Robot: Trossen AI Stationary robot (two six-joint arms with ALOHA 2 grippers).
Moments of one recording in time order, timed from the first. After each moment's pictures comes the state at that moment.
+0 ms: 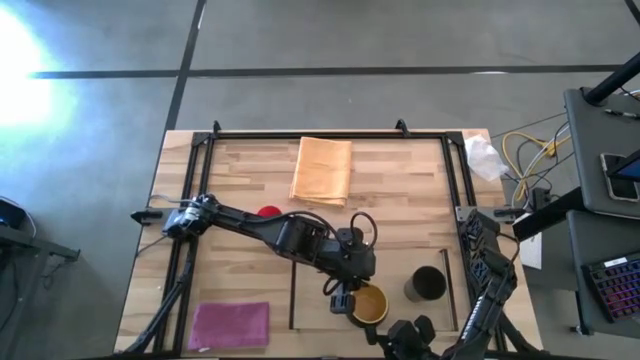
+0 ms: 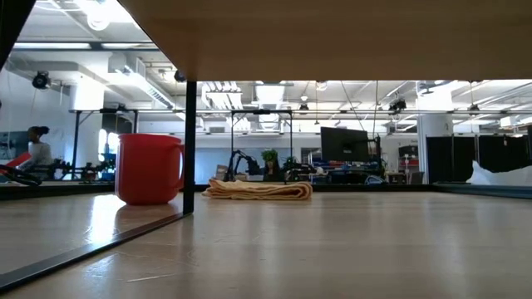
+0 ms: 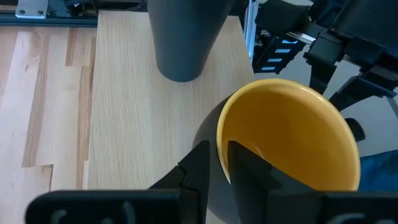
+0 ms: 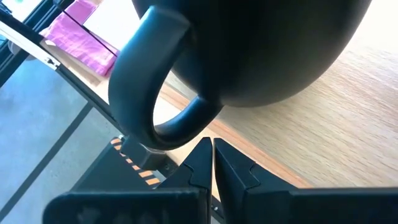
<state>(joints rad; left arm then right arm) -0.32 2.13 2.35 -0.94 0.01 -0.25 0.99 2.30 2.35 -1.57 0.70 1.98</state>
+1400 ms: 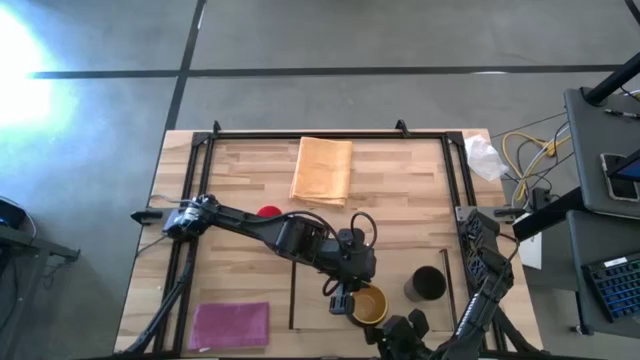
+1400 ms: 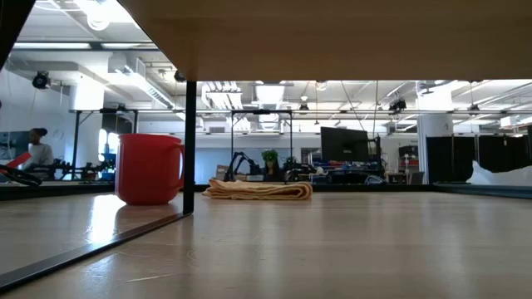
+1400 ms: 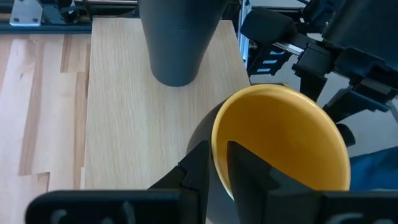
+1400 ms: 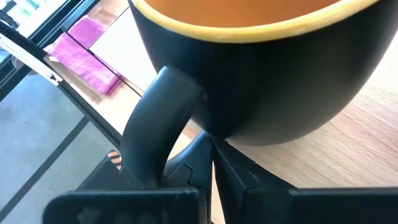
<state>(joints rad) -0.33 2.12 2.36 -0.93 0.03 -0.23 0.96 2.30 2.35 -1.57 0.76 1.93</state>
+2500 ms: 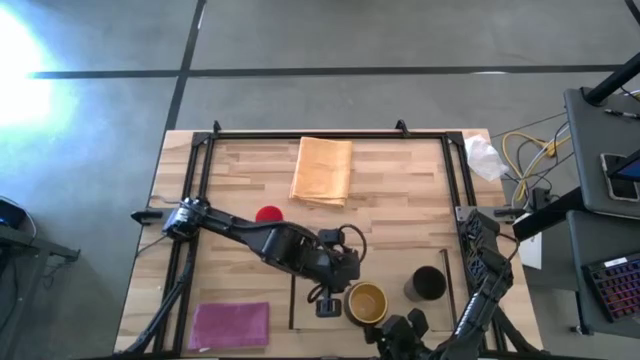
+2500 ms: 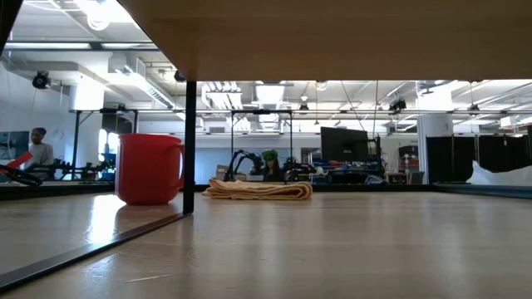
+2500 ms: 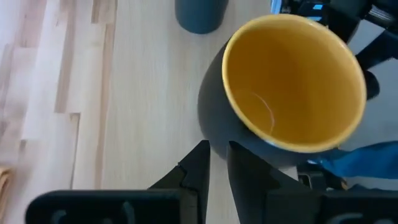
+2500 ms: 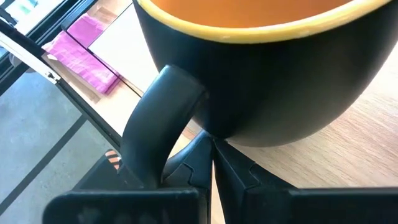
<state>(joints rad) -0.38 2.07 2.32 -1.09 -0.11 -0.34 0.95 2.30 2.35 -1.57 0.76 1.91</state>
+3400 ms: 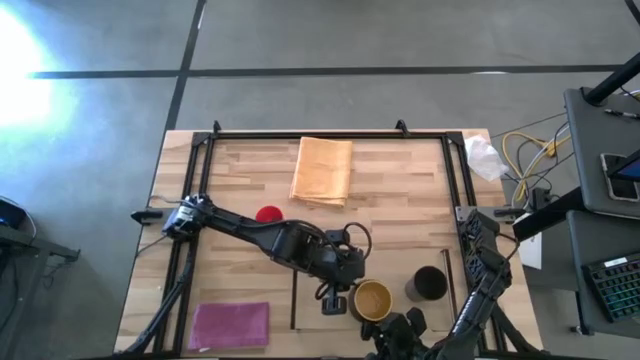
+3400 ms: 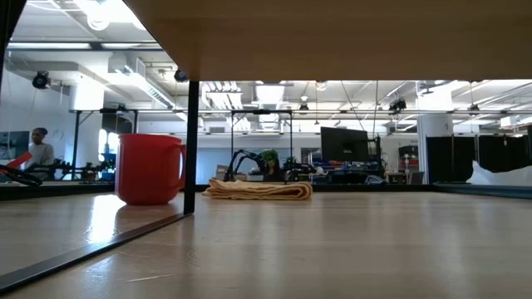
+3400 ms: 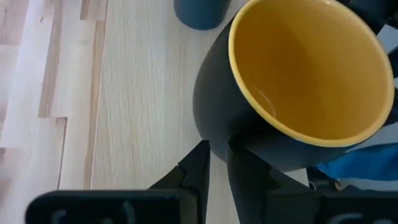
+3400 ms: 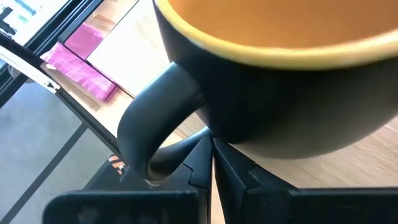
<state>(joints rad) -0.36 2.07 2.23 -1.00 -0.06 -0.32 0.94 2.30 2.35 -1.57 0.76 1.95</state>
